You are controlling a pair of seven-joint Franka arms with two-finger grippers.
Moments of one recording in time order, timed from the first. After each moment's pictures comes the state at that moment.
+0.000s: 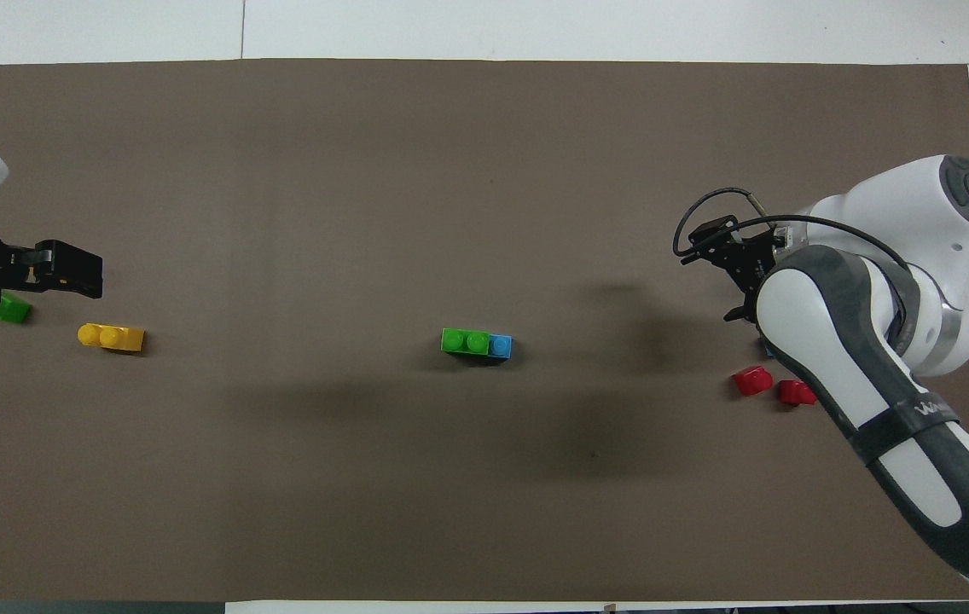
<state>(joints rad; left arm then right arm) -0.01 -0.03 -0.09 -1.66 0.06 1.56 -0.09 0.11 0.16 -0.02 -2.01 0.31 2.11 0.81</state>
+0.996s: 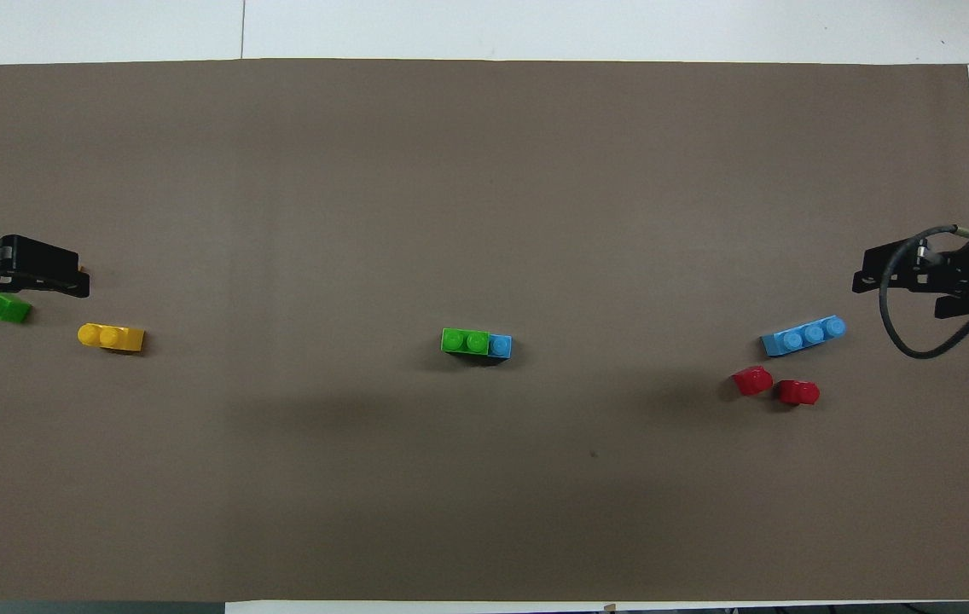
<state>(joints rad) 0.03 -0.04 -0.09 -1.61 -0.06 1.52 -0.07 -0.06 -0.08 -0.02 -1.84 0.08 1.70 0.20</state>
